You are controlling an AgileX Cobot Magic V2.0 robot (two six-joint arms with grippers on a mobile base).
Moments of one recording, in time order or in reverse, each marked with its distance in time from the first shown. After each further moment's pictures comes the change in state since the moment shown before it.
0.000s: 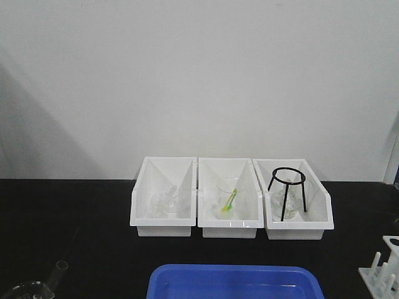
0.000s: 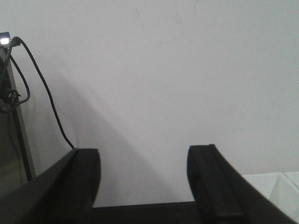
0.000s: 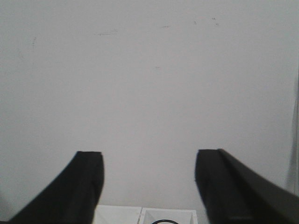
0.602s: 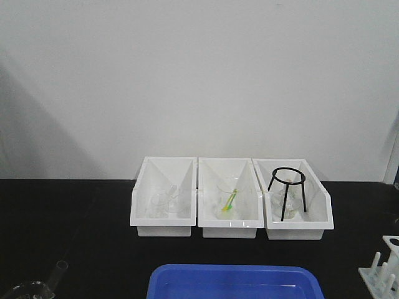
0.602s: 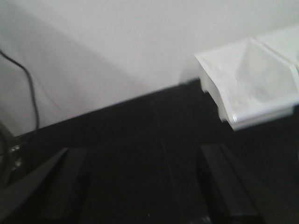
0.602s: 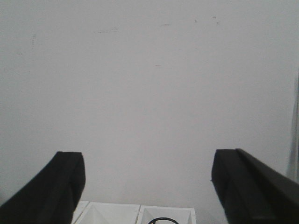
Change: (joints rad) left arm -0.136 0.152 0.000 -0.002 0.332 0.247; right arm 0.000 0.017 0.000 0.000 0.001 -0.012
